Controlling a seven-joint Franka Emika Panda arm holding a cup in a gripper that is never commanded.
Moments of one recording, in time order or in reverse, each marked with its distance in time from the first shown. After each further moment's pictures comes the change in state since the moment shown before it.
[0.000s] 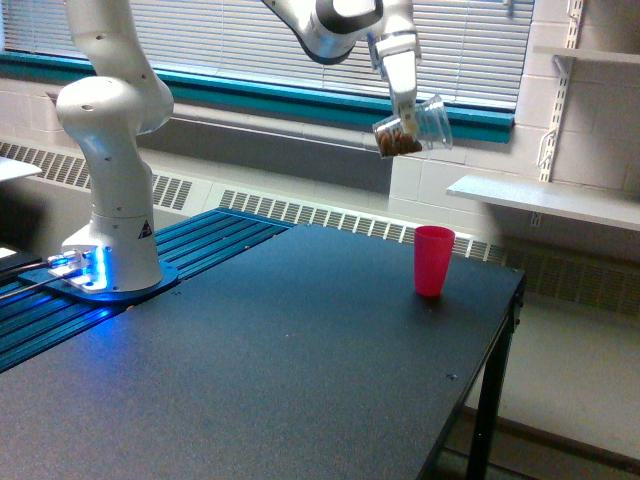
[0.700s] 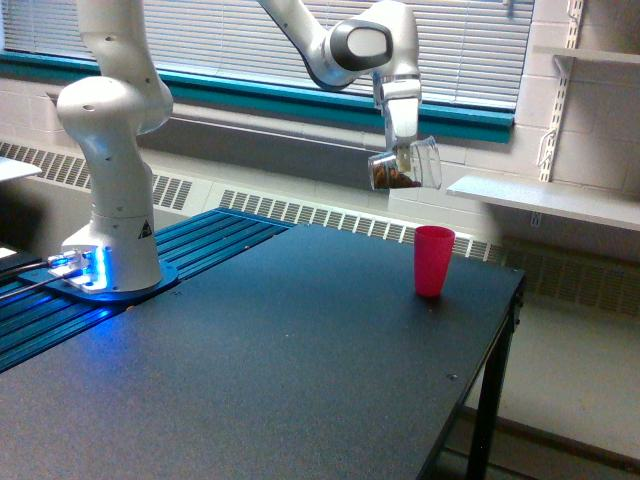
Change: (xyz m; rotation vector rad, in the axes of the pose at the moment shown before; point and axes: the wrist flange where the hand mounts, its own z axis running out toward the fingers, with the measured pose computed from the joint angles) arm -0.042 -0.034 0.051 -0.030 -0.118 -0.081
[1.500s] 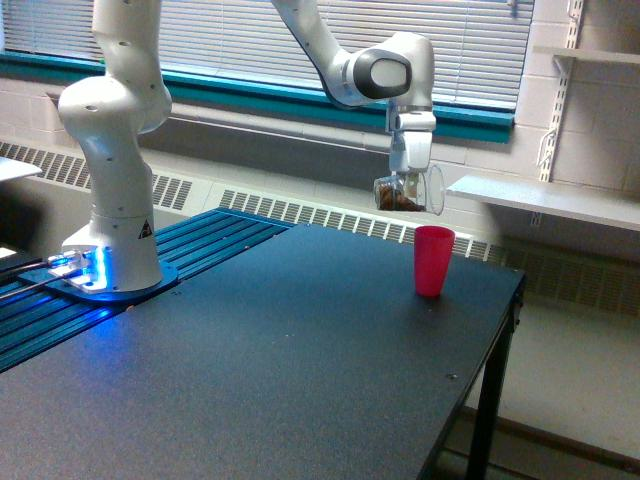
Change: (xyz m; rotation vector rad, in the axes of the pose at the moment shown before) arm -0.019 -0.051 0.044 -0.021 -0.111 -0.092
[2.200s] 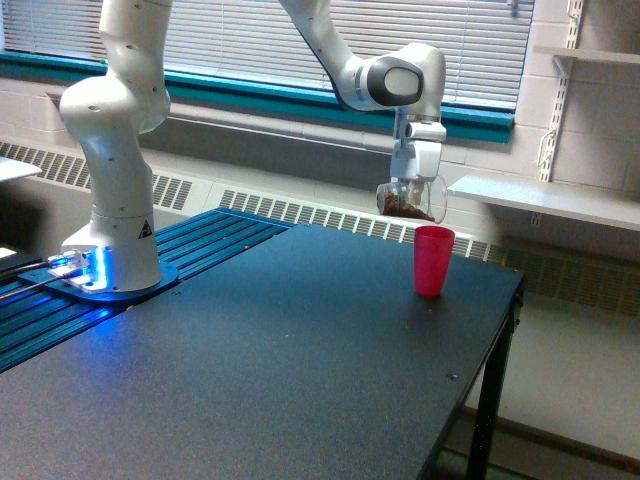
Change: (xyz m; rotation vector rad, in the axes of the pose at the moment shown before) arm 0.001 -0.020 0.013 -0.042 -0.051 -0.072
